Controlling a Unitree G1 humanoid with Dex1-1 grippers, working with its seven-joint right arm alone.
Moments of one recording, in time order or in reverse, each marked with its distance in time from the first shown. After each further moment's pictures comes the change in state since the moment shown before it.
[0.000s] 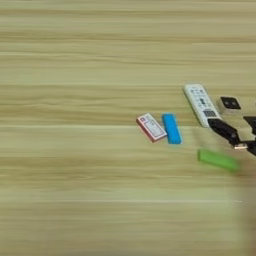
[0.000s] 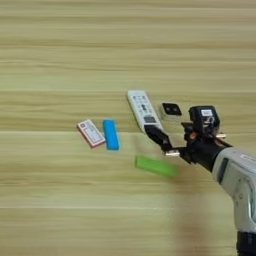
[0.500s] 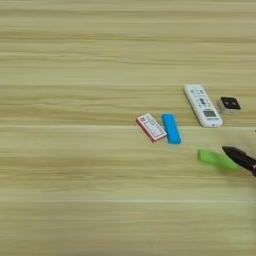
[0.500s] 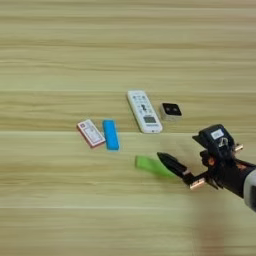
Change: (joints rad) arm 0.232 -0.126 0.020 -0.008 -0.104 -0.301 0.264
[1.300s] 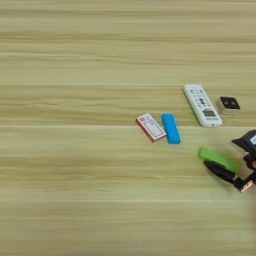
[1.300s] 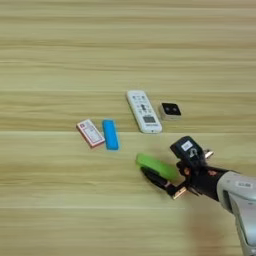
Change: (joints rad) arm -0.109 0.023 0.195 0.243 -0.141 -0.203 -0.022
